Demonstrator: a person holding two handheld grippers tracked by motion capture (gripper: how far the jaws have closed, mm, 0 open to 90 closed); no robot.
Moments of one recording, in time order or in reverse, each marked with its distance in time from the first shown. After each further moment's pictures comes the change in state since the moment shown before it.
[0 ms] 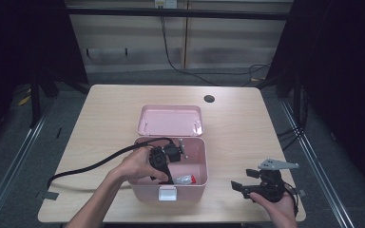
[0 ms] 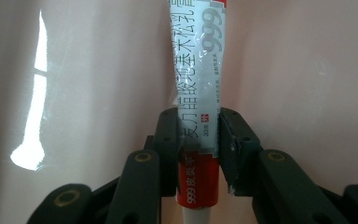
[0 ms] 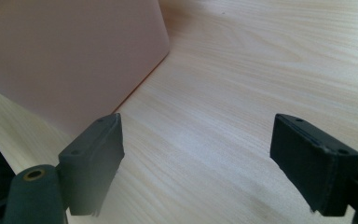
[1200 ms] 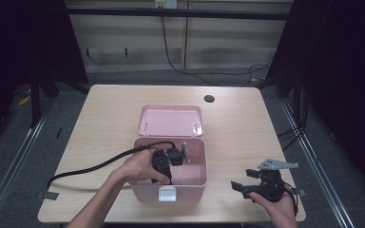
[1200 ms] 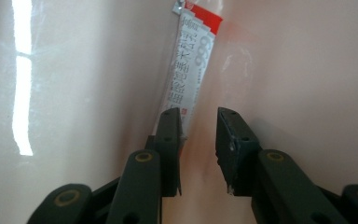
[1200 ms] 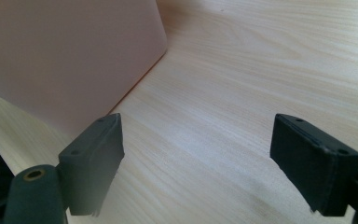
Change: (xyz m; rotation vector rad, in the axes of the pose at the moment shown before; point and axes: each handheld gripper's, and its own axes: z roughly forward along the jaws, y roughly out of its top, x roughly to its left) left arm 0.000 0.004 0.010 0.083 -0.025 -0.022; right arm 0.000 0.000 0.001 0.007 -0.006 0.003
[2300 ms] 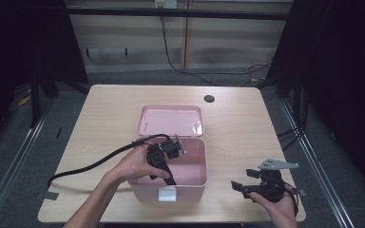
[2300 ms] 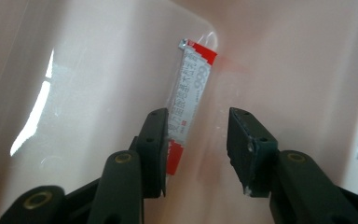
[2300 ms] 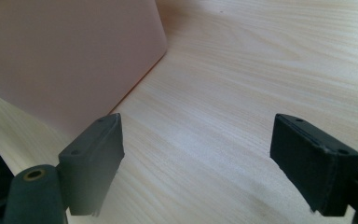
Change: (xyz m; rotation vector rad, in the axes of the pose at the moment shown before) left arm -0.010 -0.013 -0.029 -0.168 0.042 -0.026; right arm 0.000 0.000 -0.001 -0.002 -0.002 0.001
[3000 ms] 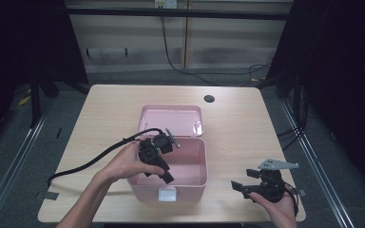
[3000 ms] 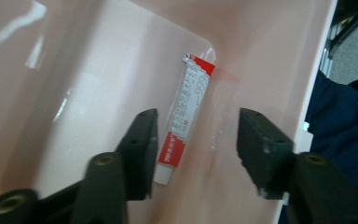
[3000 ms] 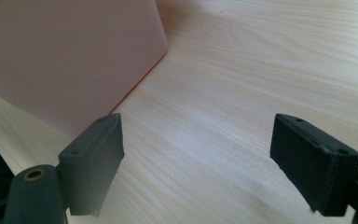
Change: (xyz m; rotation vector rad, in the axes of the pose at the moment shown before) left arm -0.009 -0.012 -0.029 -0.098 0.057 0.015; right arm 0.000 0.000 0.000 -0.001 0.001 -0.002
